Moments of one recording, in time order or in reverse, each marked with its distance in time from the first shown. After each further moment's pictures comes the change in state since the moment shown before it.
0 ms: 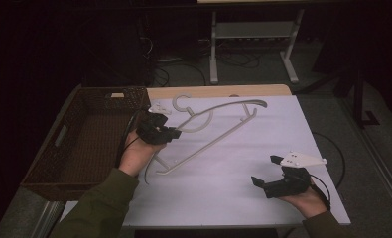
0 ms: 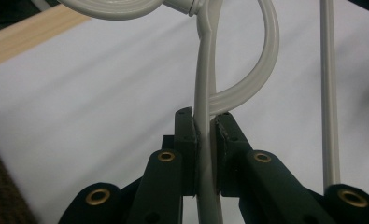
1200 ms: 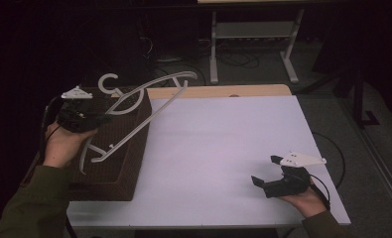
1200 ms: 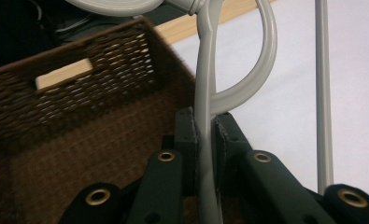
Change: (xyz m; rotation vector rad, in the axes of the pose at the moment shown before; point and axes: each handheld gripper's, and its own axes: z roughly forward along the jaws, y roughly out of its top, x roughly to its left) left arm 0.111 -0.045 -0.125 -0.056 0.239 -0.092; right arm -0.001 -0.001 0.001 0.007 -0.011 0.010
